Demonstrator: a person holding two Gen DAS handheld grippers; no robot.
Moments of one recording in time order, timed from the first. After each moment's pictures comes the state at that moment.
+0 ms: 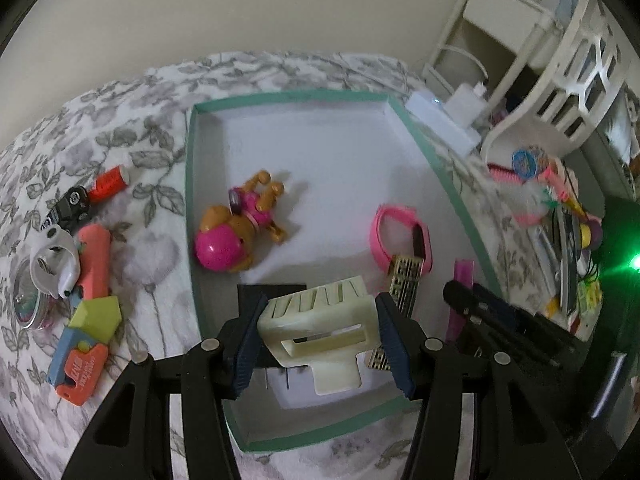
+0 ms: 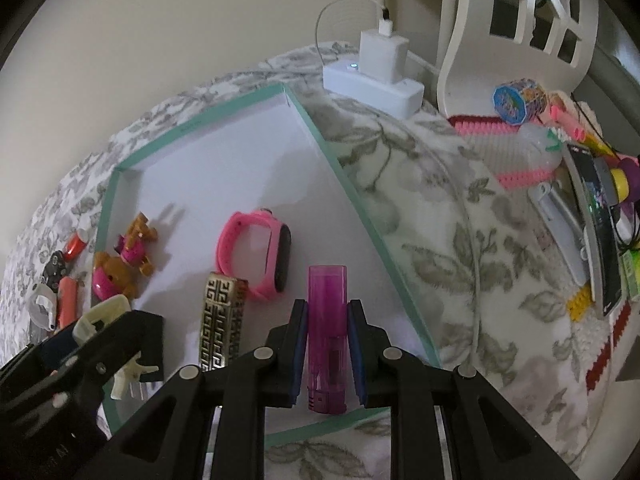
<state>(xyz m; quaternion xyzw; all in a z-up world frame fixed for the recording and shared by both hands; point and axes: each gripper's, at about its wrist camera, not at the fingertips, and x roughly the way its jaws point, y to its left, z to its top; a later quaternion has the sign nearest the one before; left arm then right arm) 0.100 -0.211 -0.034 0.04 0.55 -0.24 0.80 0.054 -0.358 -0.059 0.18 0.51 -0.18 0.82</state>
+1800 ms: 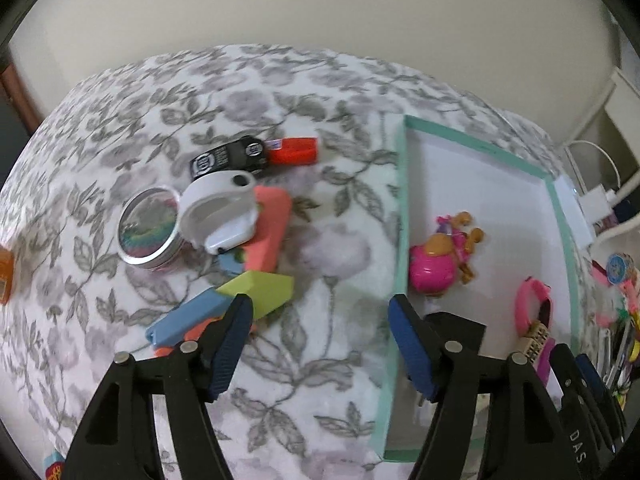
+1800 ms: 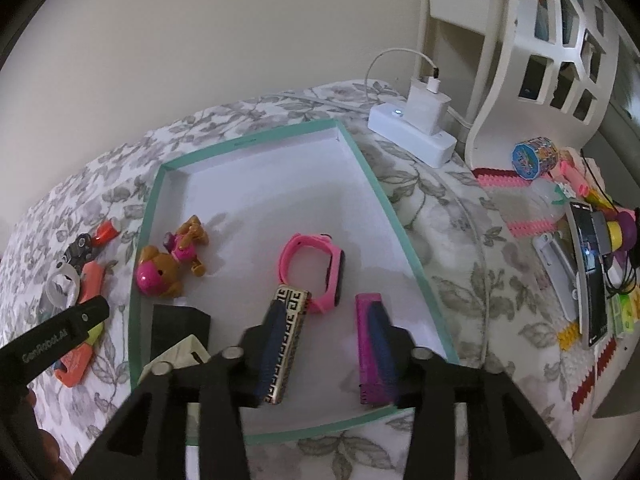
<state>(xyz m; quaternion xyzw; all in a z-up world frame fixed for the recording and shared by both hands) 0.131 -0.109 -0.039 -0.04 0.55 -0.01 0.83 0.060 -0.316 -0.028 0.11 0.48 -0.16 0.85</state>
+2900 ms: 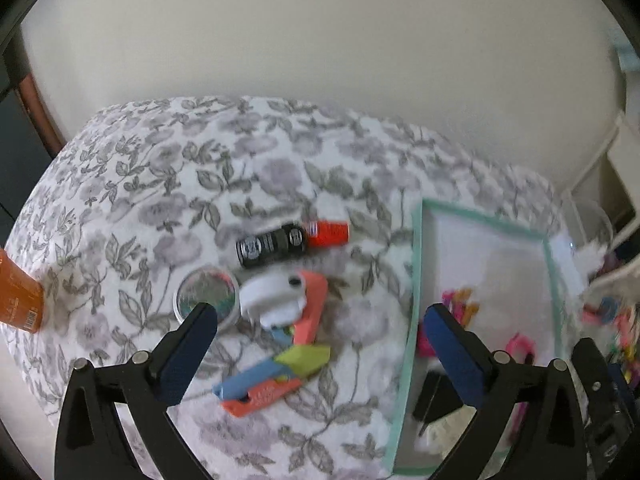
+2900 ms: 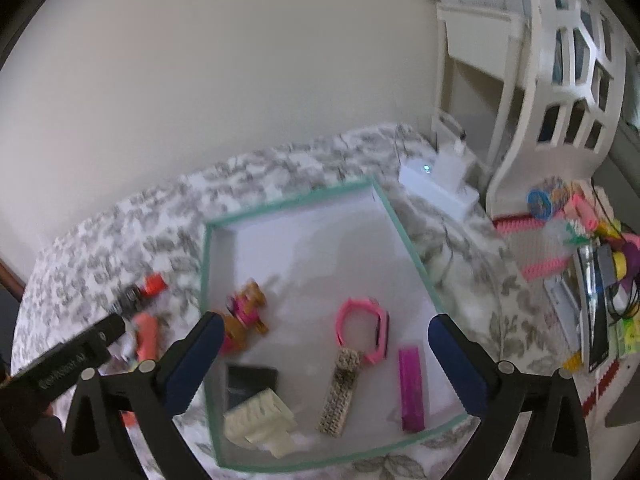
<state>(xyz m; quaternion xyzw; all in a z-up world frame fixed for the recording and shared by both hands) 0.159 -0.081 0.024 -0.05 0.51 0.00 0.86 0.088 -0.299 0.036 0.14 0.42 -0.15 0.88</state>
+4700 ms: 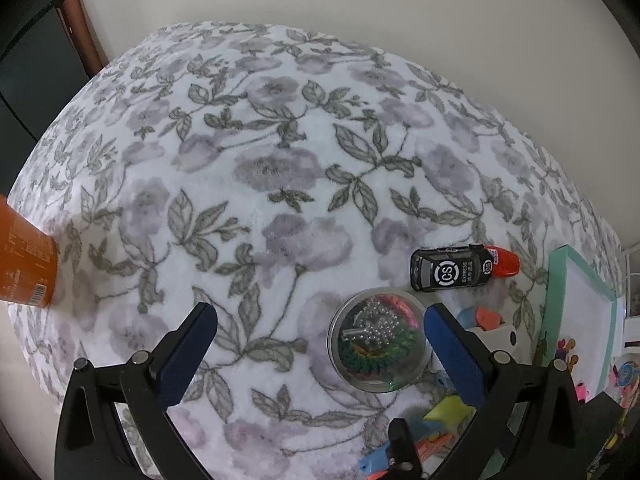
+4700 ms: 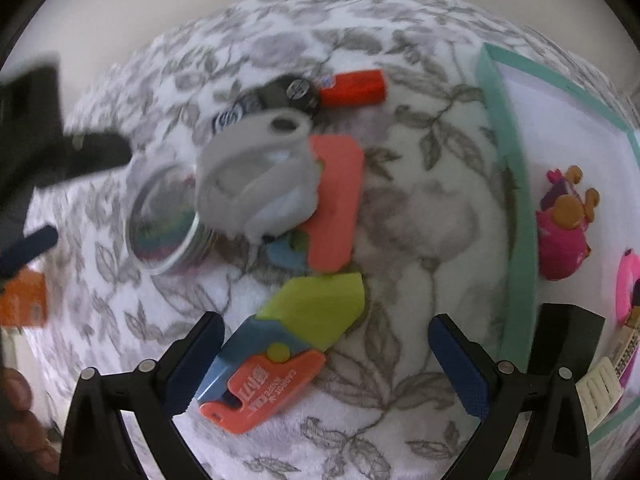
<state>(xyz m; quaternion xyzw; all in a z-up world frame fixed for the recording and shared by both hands) 0.200 0.060 -0.037 -0.11 0.58 0.10 0.80 0.160 -0.092 -0.096 0.05 0.62 0.05 0.78</state>
